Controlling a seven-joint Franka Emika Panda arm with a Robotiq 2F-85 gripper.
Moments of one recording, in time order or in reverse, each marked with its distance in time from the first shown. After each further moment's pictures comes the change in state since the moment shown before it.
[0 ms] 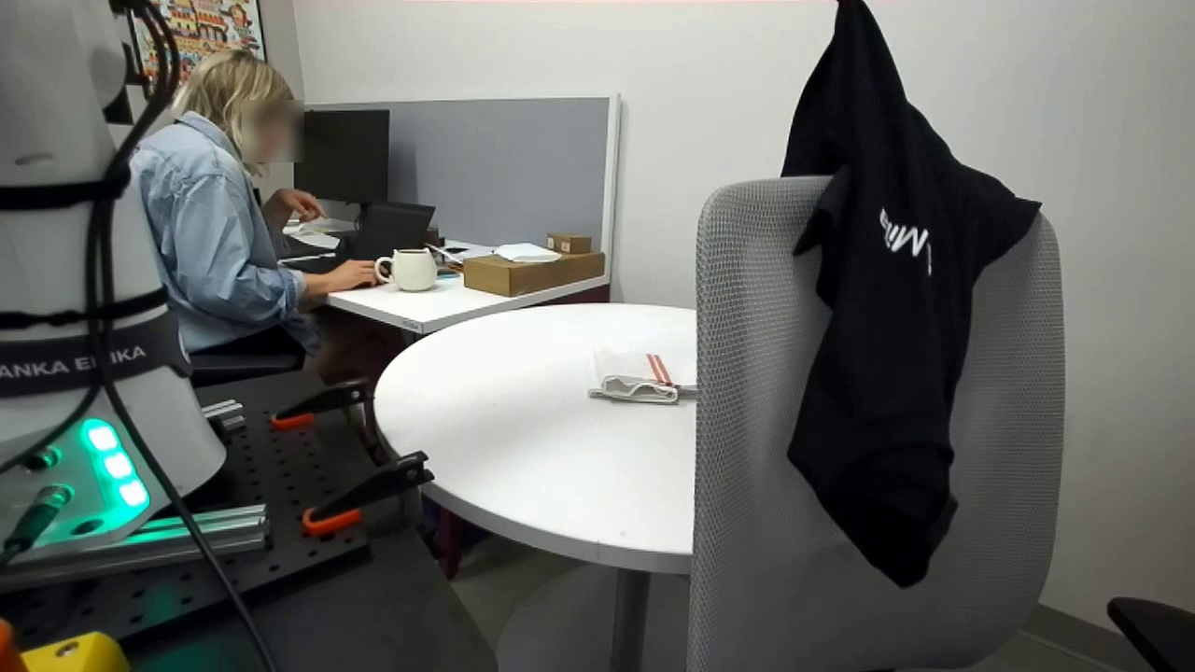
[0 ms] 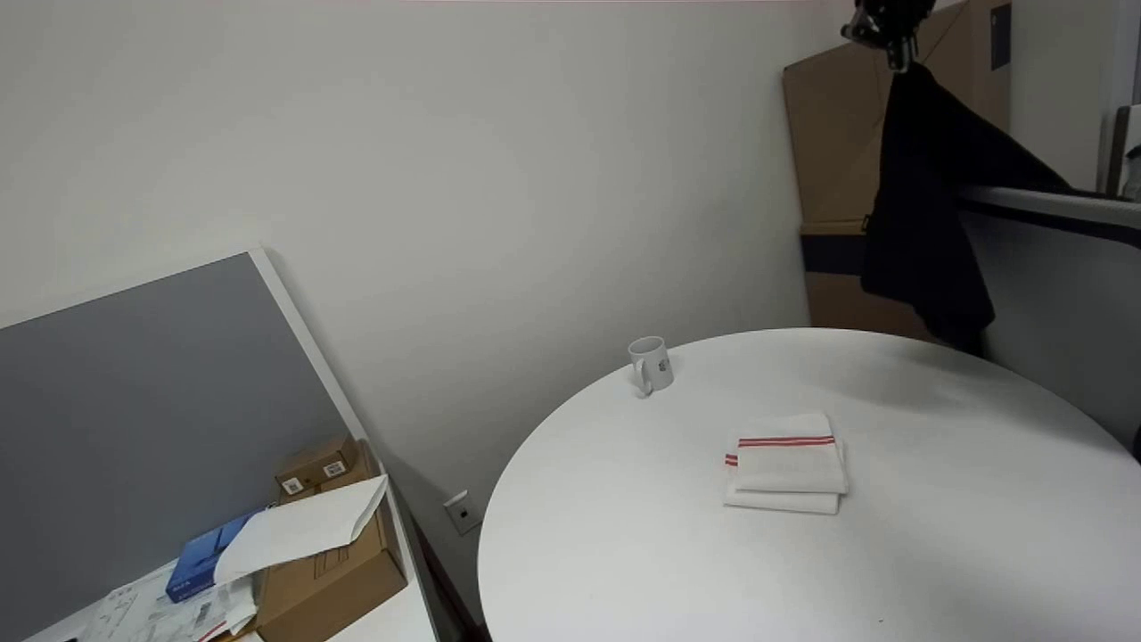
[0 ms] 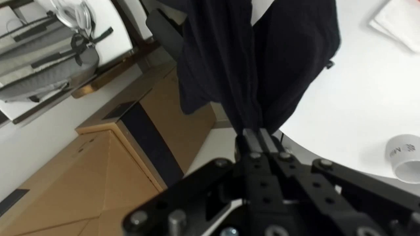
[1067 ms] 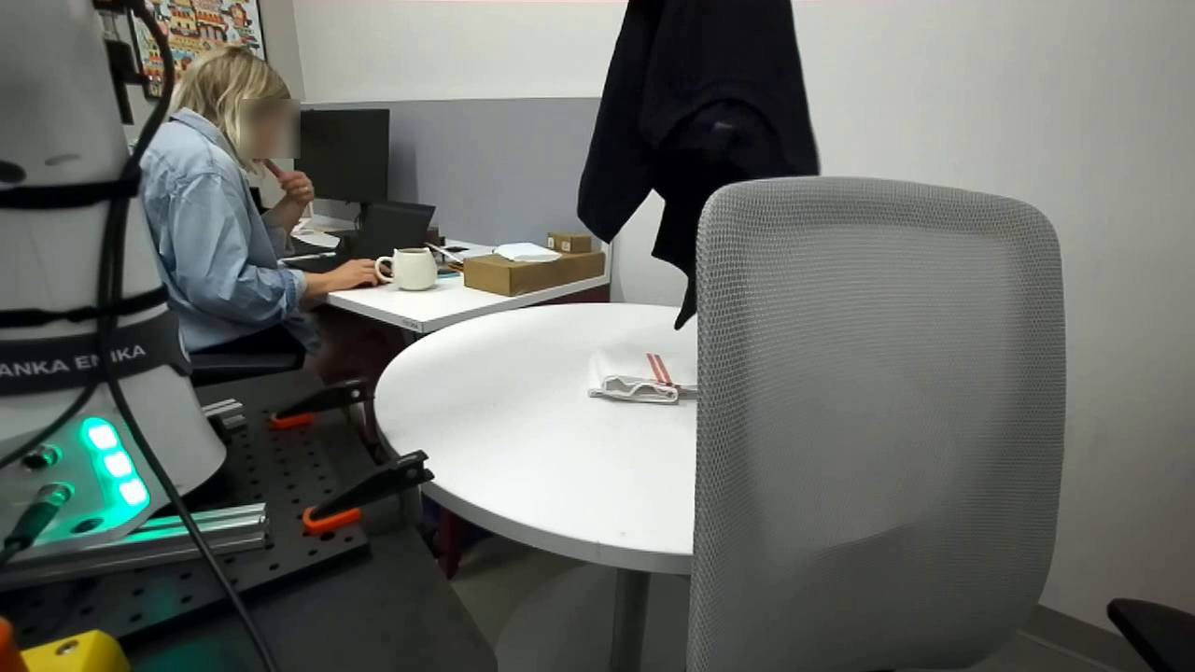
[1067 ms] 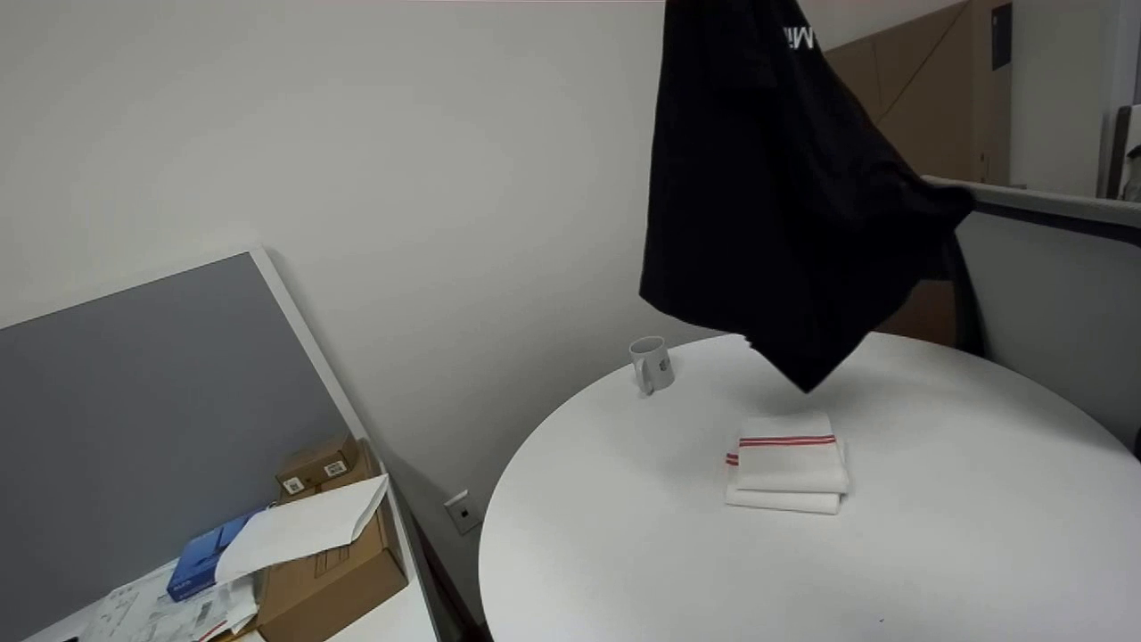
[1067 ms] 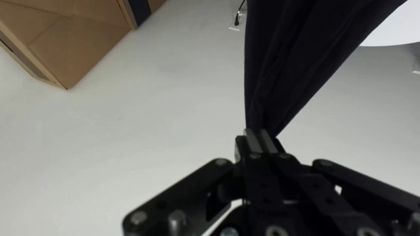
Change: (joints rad) arm 0.168 -0.042 0.182 0.563 0.056 -0.240 -0.211
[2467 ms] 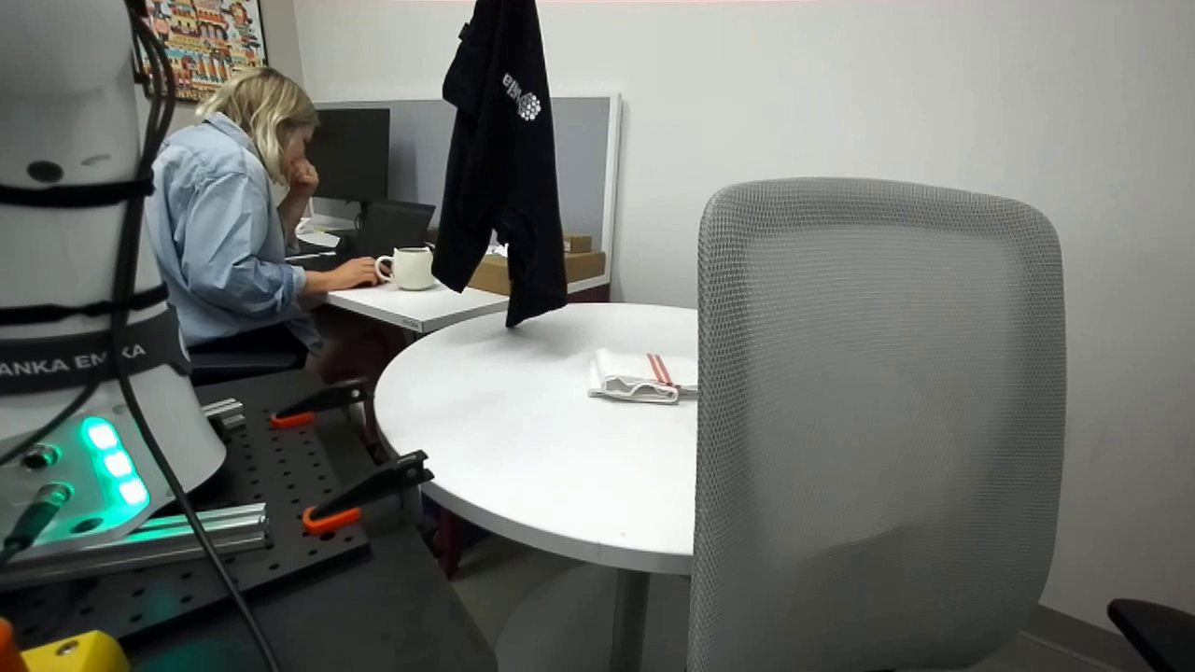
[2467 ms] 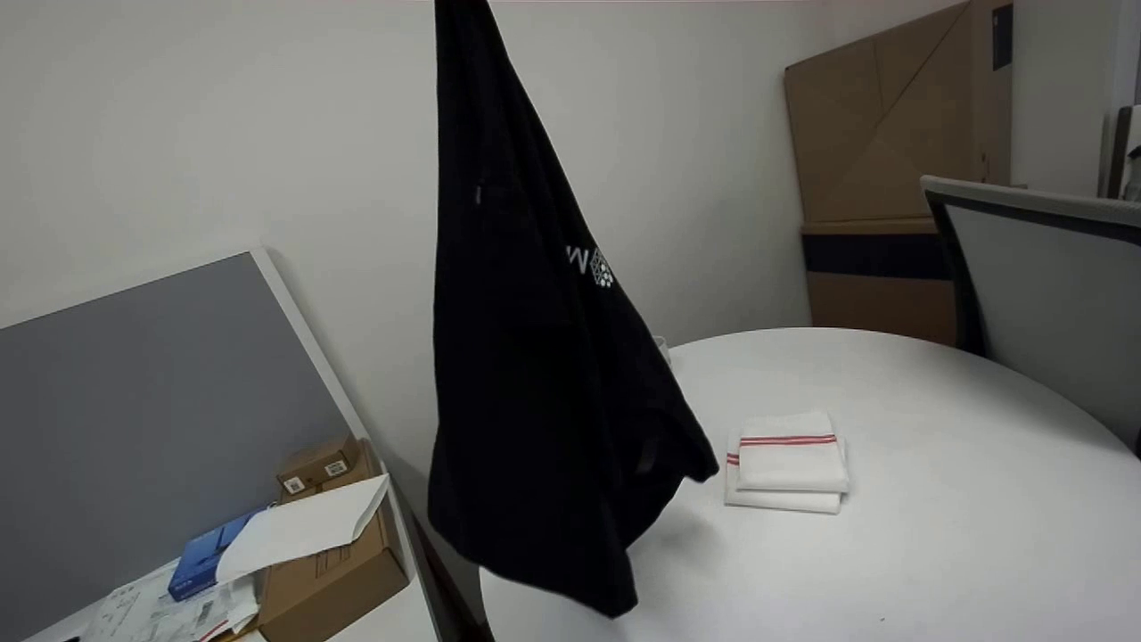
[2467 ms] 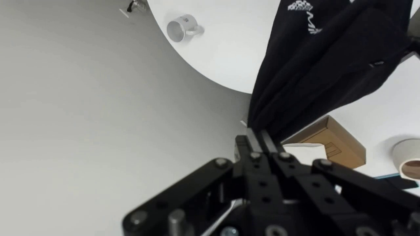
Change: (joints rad) arm 0.218 -0.104 0.267 -0.274 -0.007 -0.145 -0.077
